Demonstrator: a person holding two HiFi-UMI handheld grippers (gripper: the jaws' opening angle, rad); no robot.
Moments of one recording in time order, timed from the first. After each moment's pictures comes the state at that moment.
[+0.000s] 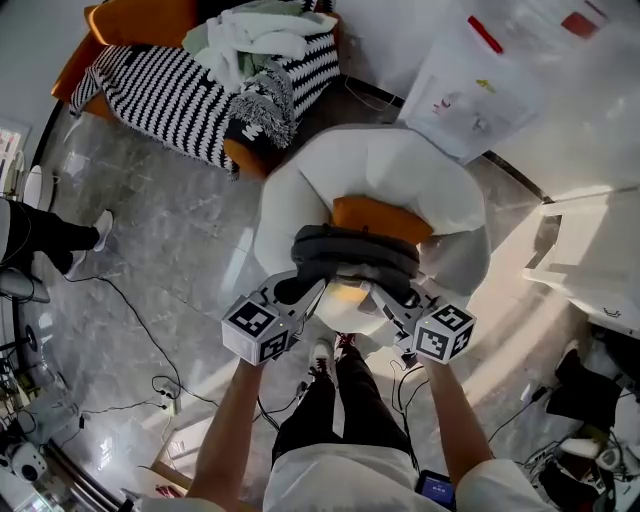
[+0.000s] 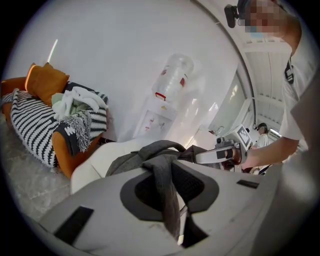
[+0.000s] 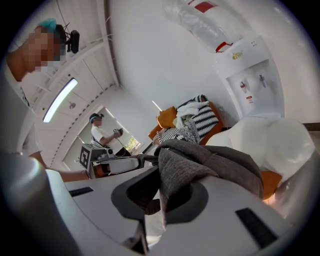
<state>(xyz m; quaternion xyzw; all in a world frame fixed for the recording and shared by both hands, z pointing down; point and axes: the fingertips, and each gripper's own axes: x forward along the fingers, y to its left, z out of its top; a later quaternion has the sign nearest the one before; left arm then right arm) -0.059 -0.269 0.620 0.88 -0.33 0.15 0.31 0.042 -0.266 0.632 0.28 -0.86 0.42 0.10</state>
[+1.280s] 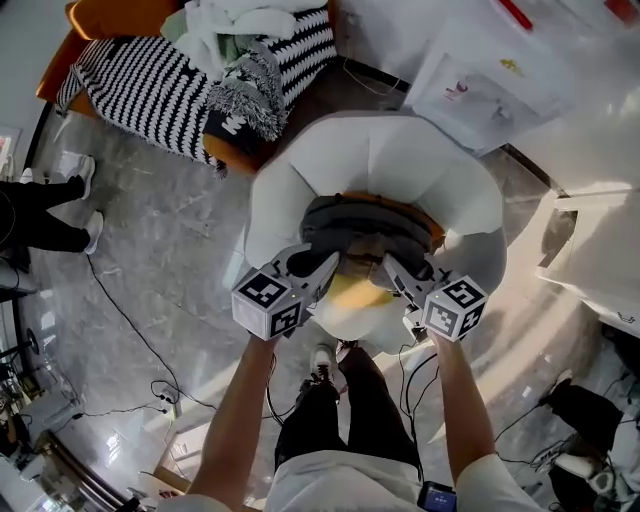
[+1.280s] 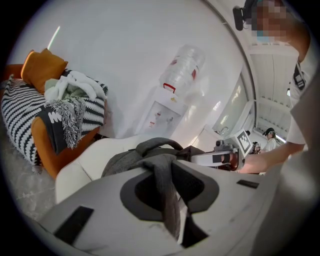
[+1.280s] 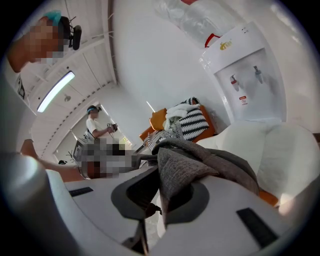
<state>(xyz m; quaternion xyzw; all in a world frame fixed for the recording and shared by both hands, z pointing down) -0.029 -0.350 0.713 0.88 -0.32 0.14 0.33 0.068 -0.351 0.728 0.32 -0.86 0.38 0.10</state>
